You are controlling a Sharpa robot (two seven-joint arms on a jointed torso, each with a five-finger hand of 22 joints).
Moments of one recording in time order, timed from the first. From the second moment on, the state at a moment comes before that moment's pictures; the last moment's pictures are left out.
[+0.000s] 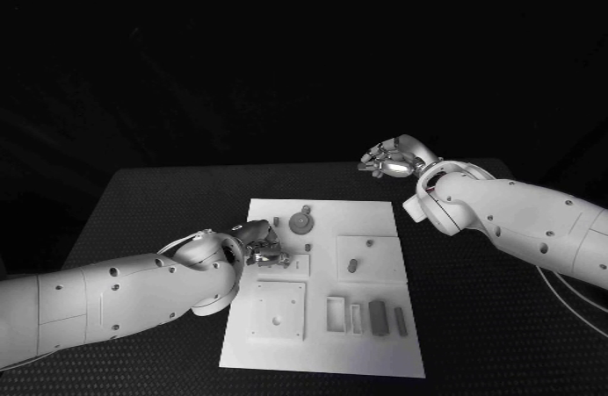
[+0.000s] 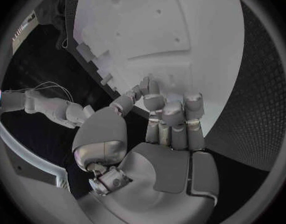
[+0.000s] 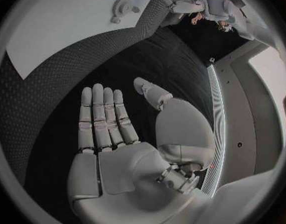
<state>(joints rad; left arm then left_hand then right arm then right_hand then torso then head) 1.19 -0.72 -0.24 1.50 -1.26 -0.37 -0.40 0.82 -0.10 0.71 -0.24 0.15 1.16 0.00 0.41 0.64 1.39 -0.10 1.02 0.81 1.28 -0.19 1.41 0.64 0.08 1.04 -0.17 1.08 1.31 1.25 -0.66 -0.04 1.19 -0.81 -0.44 0.04 0.98 -0.17 0.67 -0.20 0.21 0.87 0.17 0.26 0.61 0.75 0.14 0.86 0.34 0.85 0.10 0.65 0.75 0.25 0.68 0.21 0.57 1.13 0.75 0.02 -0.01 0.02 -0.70</state>
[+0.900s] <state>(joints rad) 1.18 -0.72 -0.24 1.49 -1.30 -0.36 -0.40 0.82 -0.10 0.71 -0.24 0.17 1.16 0.00 0.41 0.64 1.39 -0.10 1.02 0.80 1.28 -0.19 1.41 0.64 0.07 1.04 -0.17 1.08 1.31 1.25 -0.66 -0.04 1.20 -0.81 -0.44 0.04 0.98 -0.17 0.67 -0.20 0.22 0.87 0.16 0.26 0.61 0.75 0.14 0.86 0.33 0.86 0.10 0.65 0.75 0.25 0.67 0.21 0.56 1.14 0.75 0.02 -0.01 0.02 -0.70</state>
